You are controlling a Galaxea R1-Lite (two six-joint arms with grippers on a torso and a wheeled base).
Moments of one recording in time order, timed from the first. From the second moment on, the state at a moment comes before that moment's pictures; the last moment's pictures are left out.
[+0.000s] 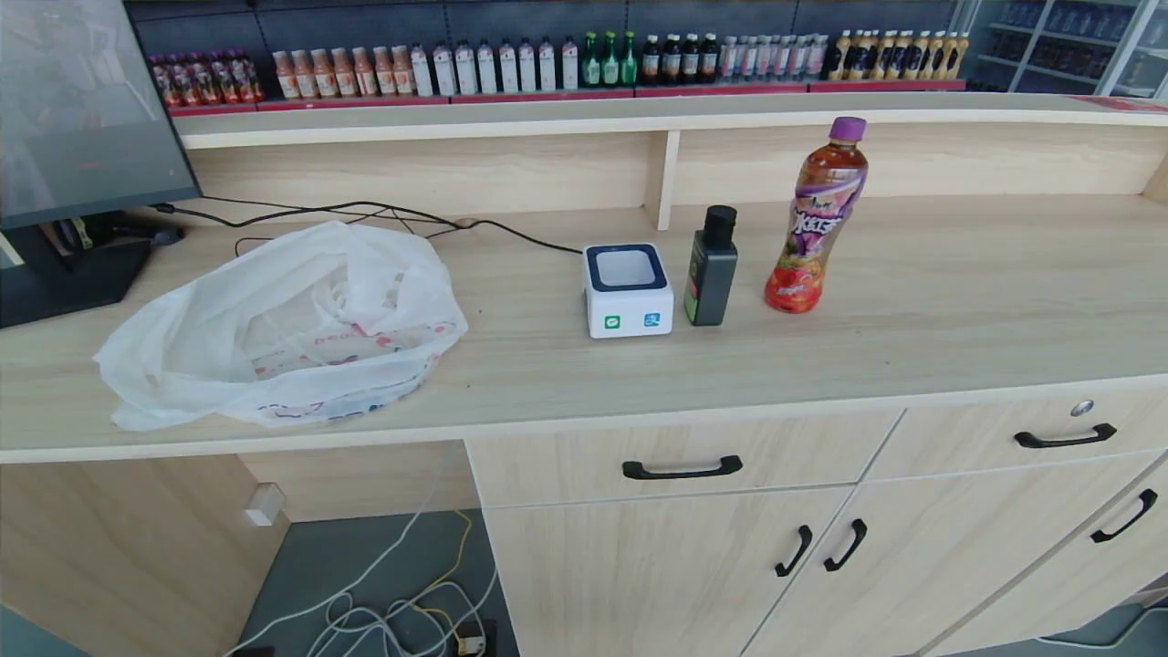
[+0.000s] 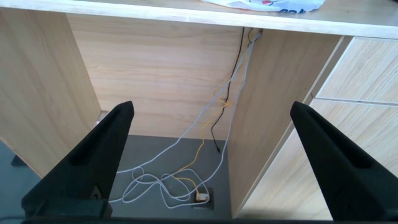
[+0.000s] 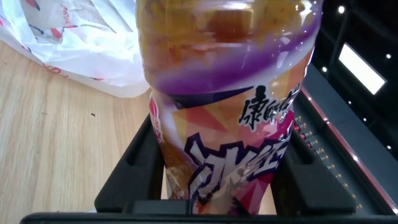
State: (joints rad) left arm 0.00 0.00 0.00 0.00 0.00 0.00; right arm 0.41 2.14 -1.48 -1.01 0.75 -1.01
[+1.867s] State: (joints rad) left arm 0.00 0.00 0.00 0.00 0.00 0.00; right arm 0.49 1.96 -1.24 -1.53 -0.08 0.05
